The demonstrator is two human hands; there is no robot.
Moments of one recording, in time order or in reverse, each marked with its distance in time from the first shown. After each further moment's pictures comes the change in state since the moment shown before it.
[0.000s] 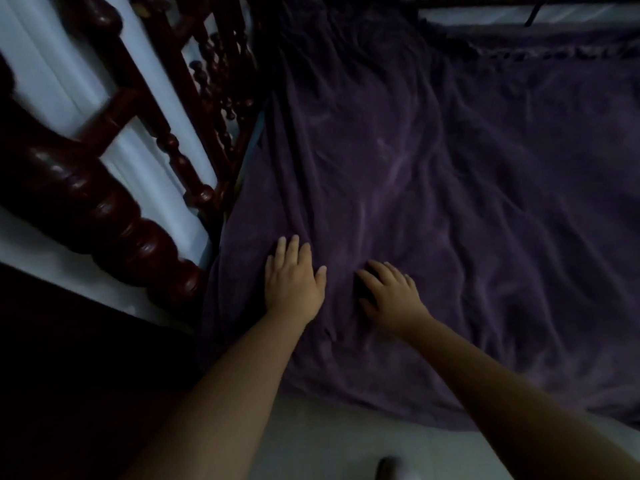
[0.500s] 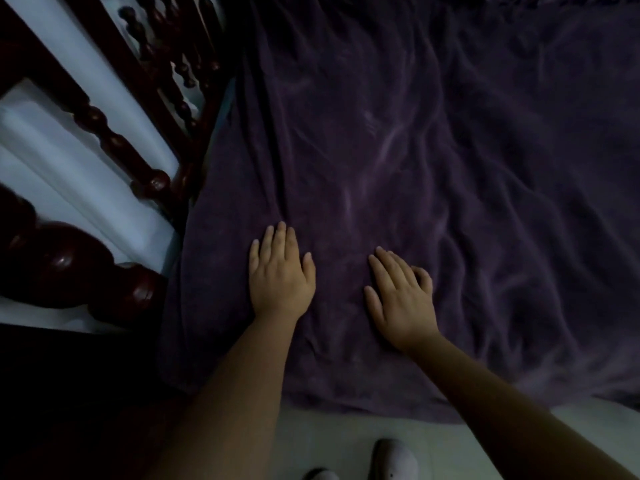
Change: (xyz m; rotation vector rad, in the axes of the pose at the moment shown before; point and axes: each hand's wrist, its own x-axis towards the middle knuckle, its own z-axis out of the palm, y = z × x) left_hand 0.033 0.001 0.051 0.110 0.133 -0.015; right_hand 0.002 0.024 0.018 0.023 0.320 0.038
